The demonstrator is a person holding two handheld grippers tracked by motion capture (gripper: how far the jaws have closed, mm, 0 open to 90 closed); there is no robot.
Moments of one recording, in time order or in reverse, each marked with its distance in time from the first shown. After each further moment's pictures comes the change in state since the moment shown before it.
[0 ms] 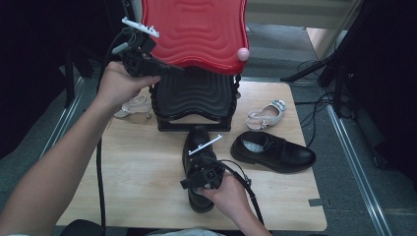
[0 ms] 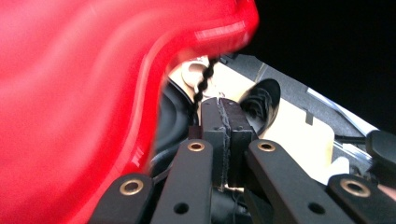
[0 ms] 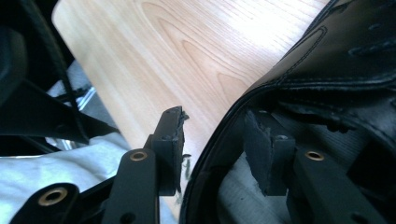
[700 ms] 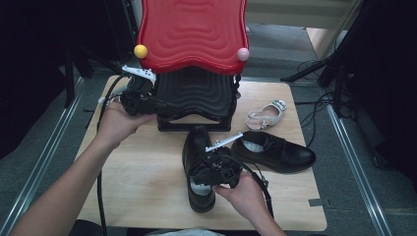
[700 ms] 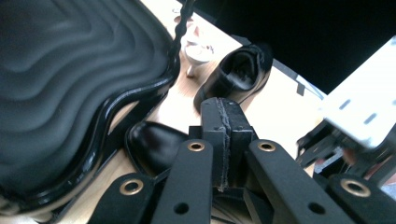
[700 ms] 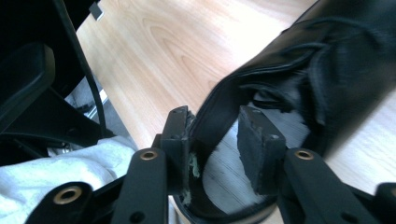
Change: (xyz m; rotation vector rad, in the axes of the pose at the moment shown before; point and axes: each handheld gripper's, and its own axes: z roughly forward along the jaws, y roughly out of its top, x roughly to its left) left arm -0.016 -0.088 0.021 0.053 -0.051 -0.075; right arm -0.009 -0.014 -0.041 -0.101 0.025 -0.014
